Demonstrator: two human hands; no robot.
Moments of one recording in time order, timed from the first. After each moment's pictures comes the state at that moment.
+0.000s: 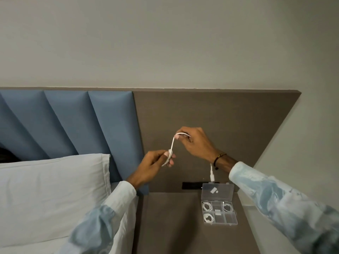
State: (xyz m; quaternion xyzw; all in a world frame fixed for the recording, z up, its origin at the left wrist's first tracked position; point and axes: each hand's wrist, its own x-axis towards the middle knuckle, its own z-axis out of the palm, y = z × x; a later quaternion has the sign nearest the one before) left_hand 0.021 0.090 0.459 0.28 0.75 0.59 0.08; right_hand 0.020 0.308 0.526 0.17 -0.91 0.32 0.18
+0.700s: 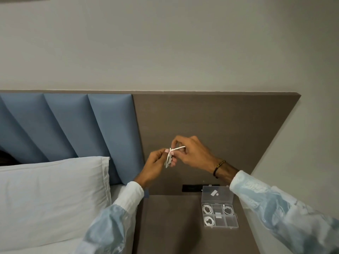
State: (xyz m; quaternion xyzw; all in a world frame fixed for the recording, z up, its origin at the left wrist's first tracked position) left_hand 0.018 0.119 0.465 0.17 0.69 0.69 0.12; right_hand 0.038 0.297 0.526 0.19 -0.93 0.30 0.12
